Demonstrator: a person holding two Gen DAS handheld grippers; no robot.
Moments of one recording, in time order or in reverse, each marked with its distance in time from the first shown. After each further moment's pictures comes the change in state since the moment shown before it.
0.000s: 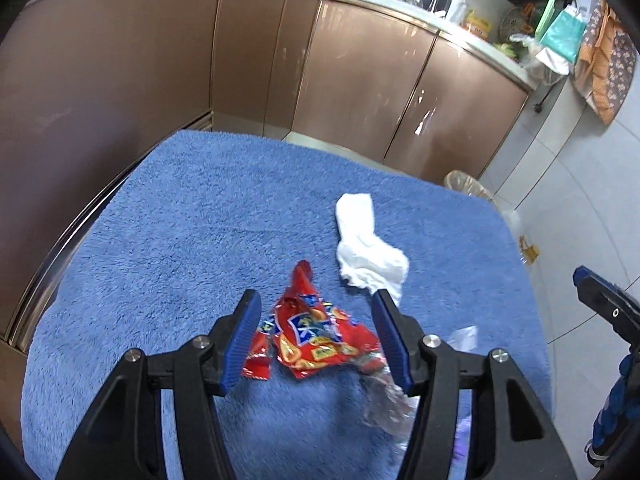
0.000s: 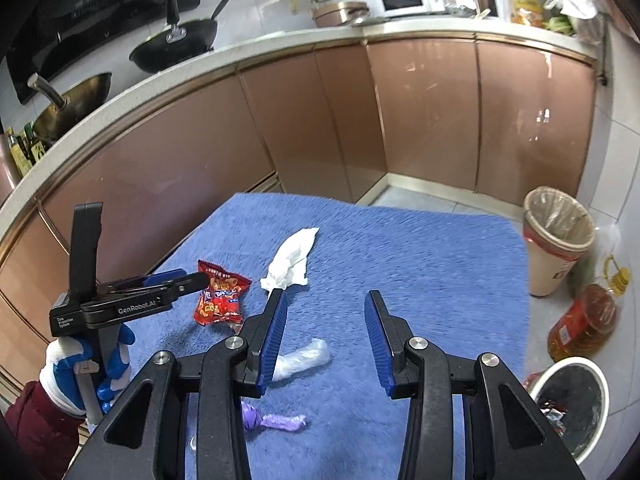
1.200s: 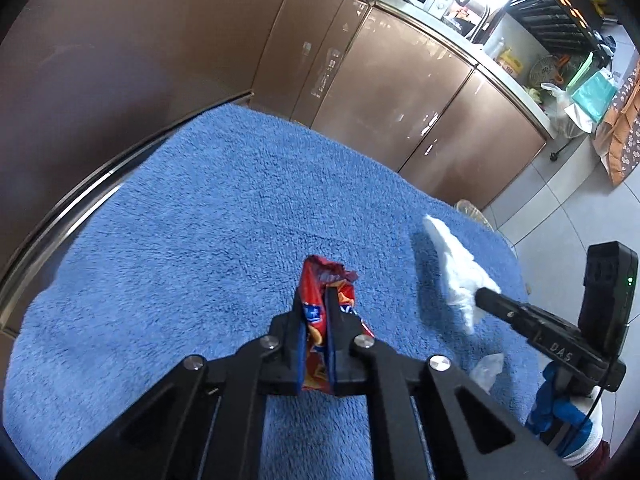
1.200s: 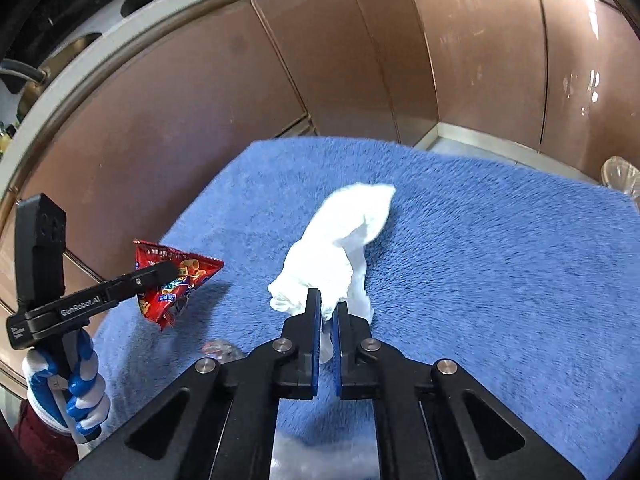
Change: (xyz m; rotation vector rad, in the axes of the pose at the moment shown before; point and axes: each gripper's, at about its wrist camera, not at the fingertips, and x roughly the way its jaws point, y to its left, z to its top) left arm 0.004 0.082 -0.003 -0.182 -0.017 -0.068; right arm 0.124 0.018 0.011 0.019 0.139 0.145
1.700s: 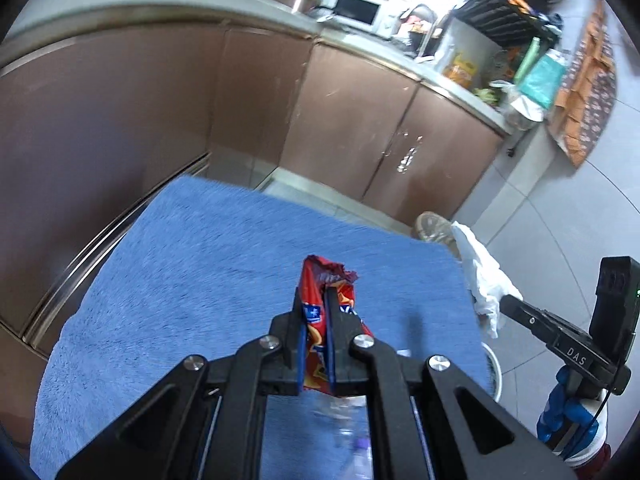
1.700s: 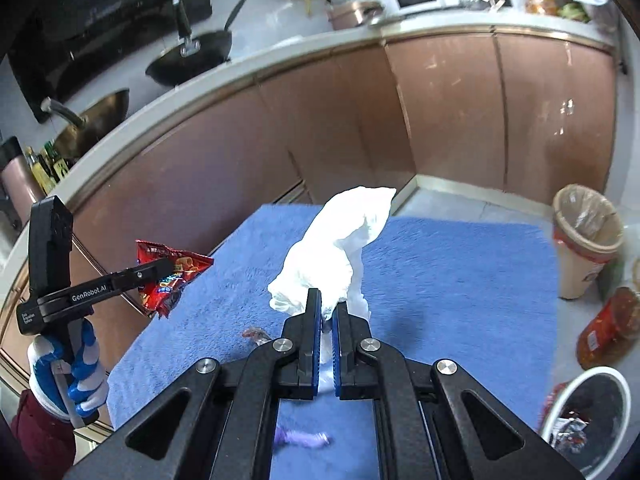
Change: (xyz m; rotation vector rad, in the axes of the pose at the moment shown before) left arm -0.099 -0.112 0.001 0.137 -0.106 -0.027; right arm -0.170 -0.019 -0.022 0.013 -0.202 -0.038
